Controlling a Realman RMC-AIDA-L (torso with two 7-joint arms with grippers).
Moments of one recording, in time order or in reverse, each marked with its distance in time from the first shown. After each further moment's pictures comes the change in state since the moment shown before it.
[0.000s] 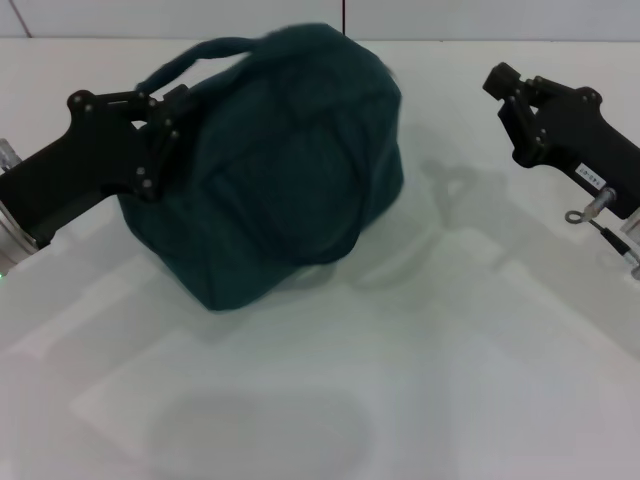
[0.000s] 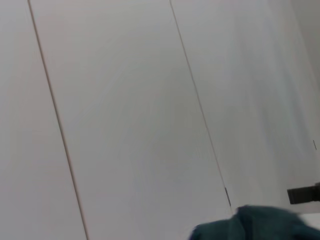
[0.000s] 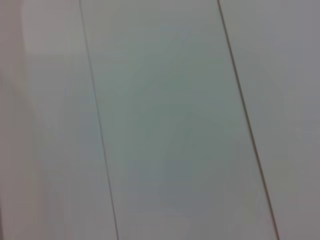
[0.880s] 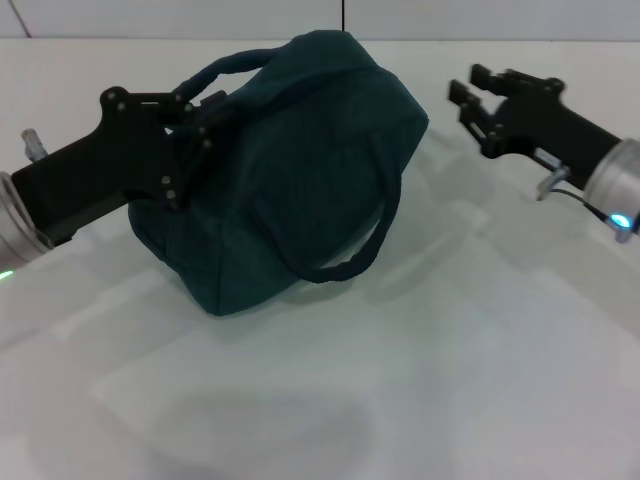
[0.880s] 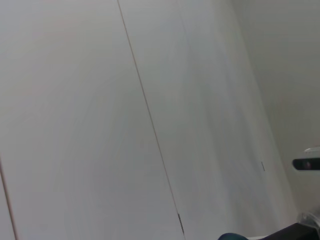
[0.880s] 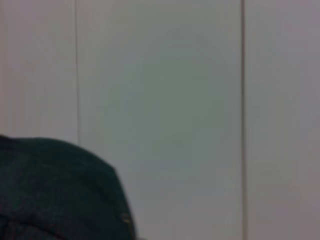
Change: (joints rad) left arm -0.036 0.003 0.008 0.028 0.066 0.096 -0.049; right arm 0.122 0.000 0.041 0.011 -0.082 0.302 -0.130
